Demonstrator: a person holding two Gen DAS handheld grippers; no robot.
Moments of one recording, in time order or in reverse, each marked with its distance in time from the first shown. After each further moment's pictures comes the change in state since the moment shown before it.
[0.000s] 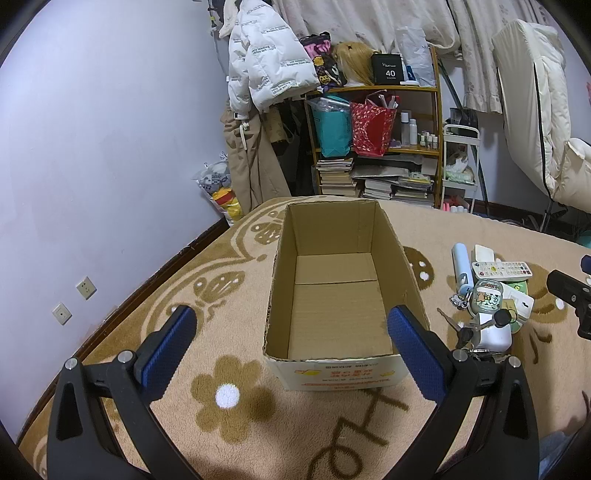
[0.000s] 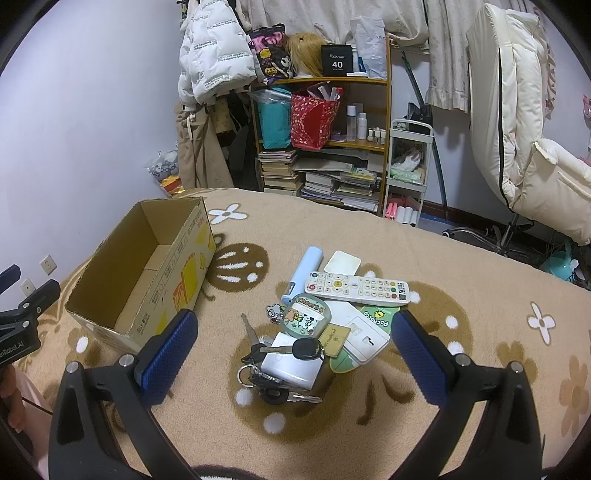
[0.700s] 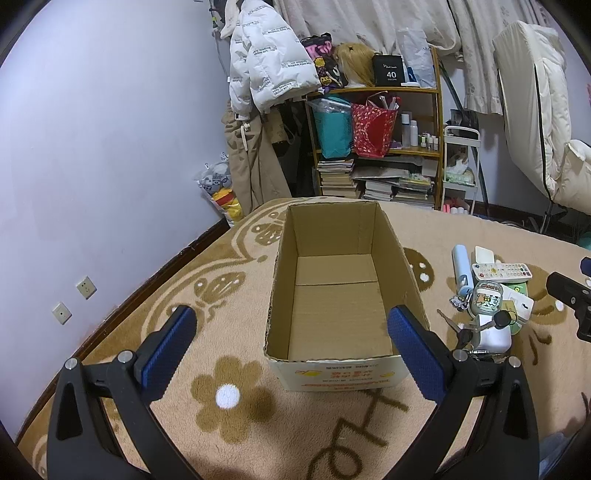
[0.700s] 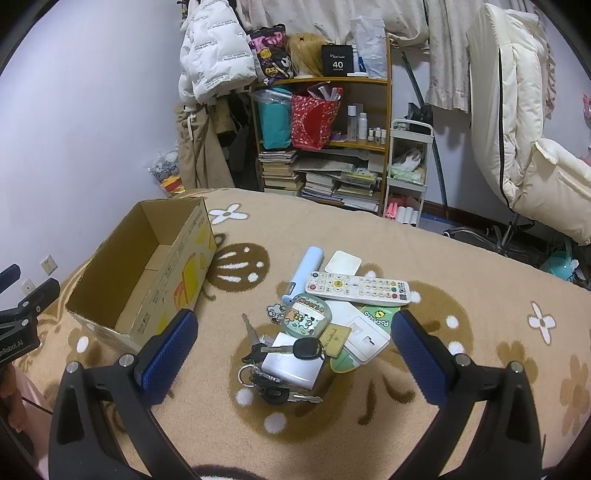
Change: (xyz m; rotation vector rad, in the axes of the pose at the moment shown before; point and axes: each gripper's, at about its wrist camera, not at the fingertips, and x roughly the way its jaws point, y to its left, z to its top) left arm -0.001 0.002 0.000 -0.004 -0.003 -0.001; right arm 0.001 -0.001 0.000 0.000 0.001 0.000
